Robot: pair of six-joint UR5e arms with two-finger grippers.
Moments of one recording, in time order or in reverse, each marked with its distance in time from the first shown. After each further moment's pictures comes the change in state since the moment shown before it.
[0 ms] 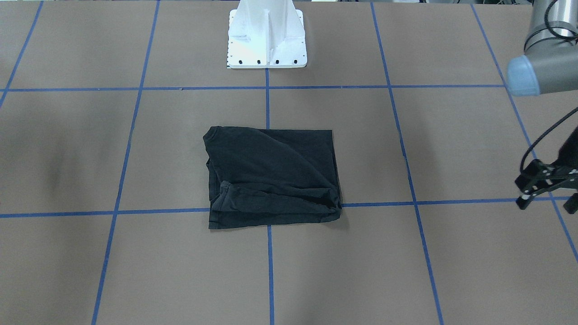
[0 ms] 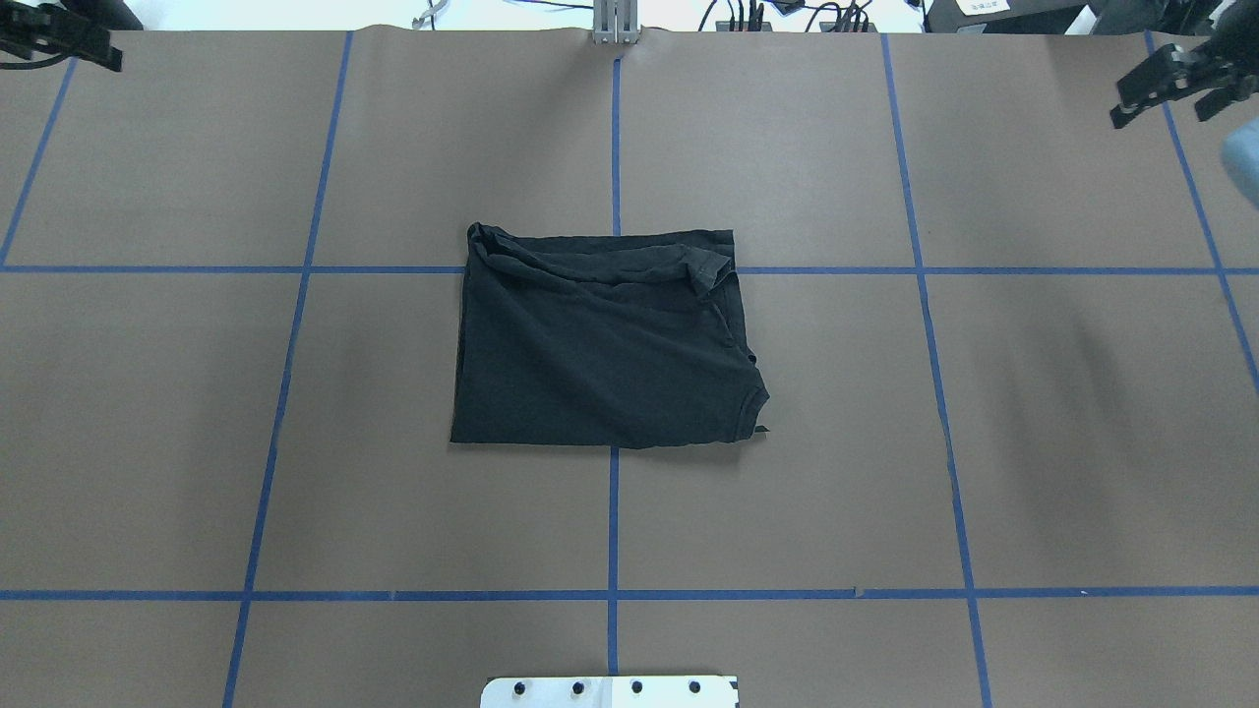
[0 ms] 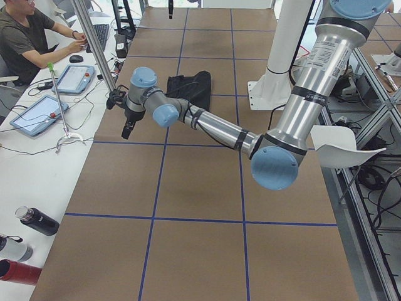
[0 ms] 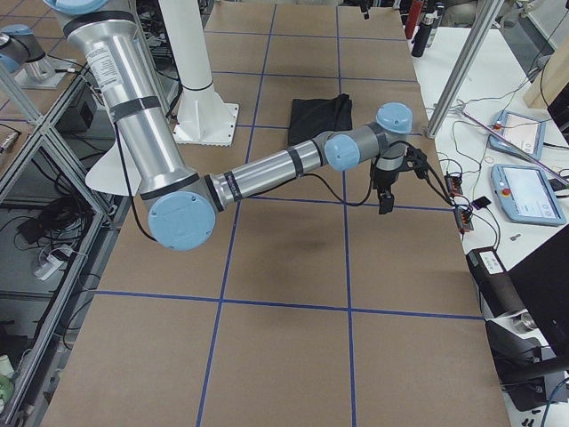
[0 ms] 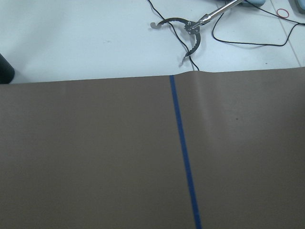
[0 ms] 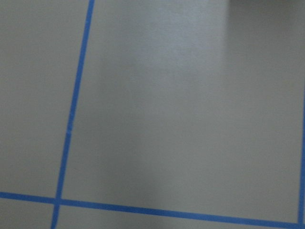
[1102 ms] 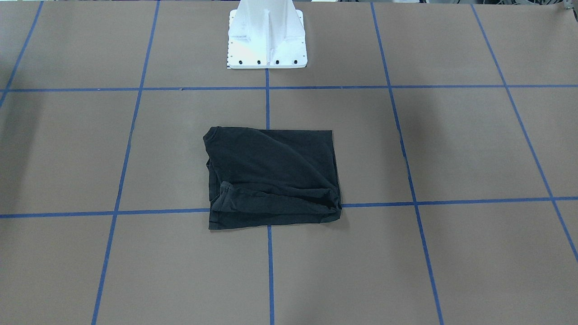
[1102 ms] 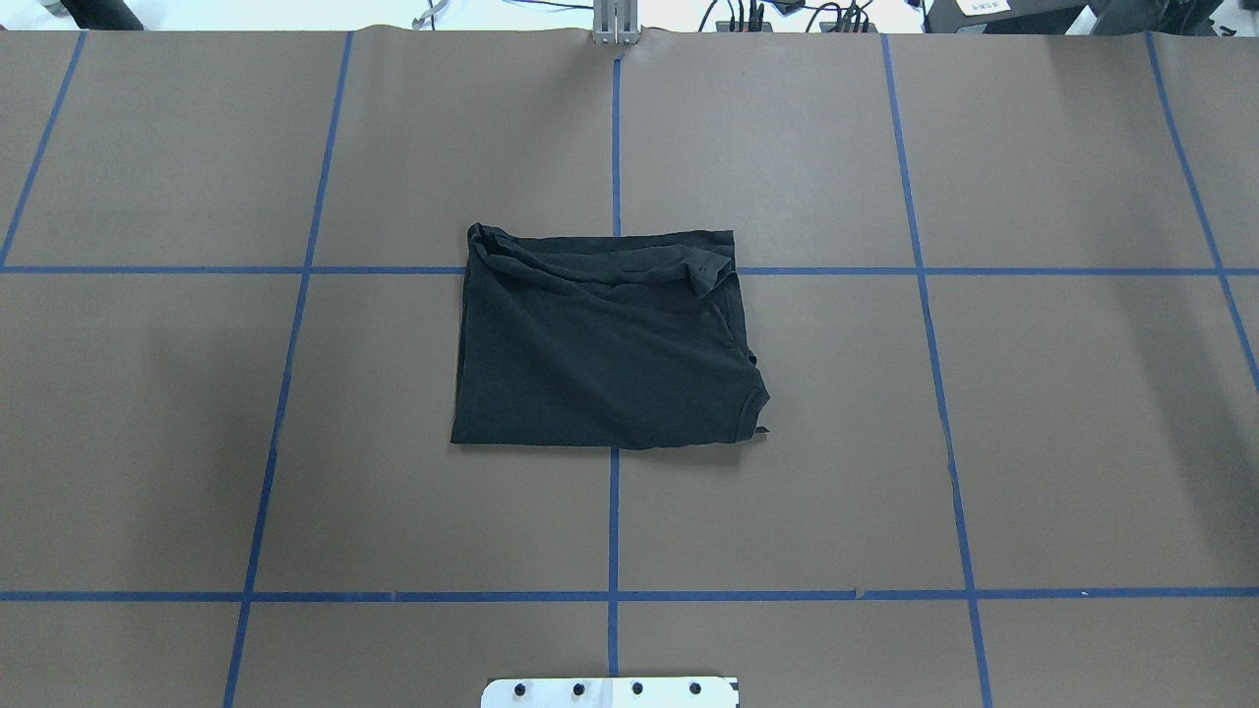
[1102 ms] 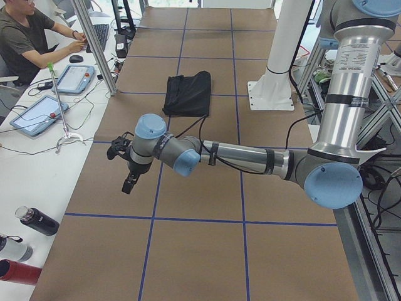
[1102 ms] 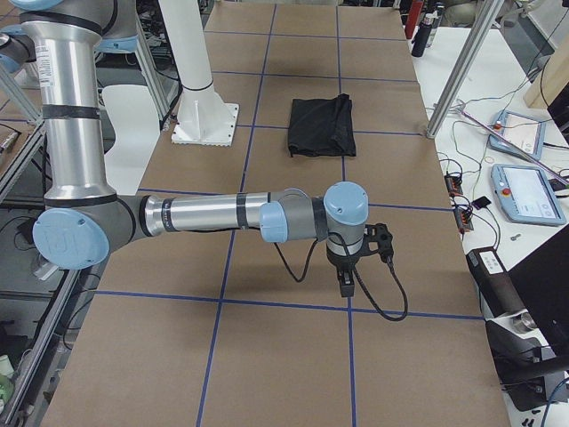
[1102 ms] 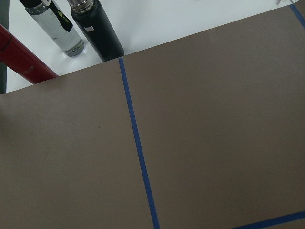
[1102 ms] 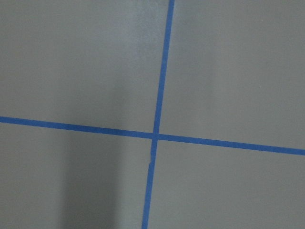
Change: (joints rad) left arm -0.180 0.213 0.054 -0.022 -0.026 0.373; right arm 0.231 -0.314 0.055 0.026 -0.010 -0.341
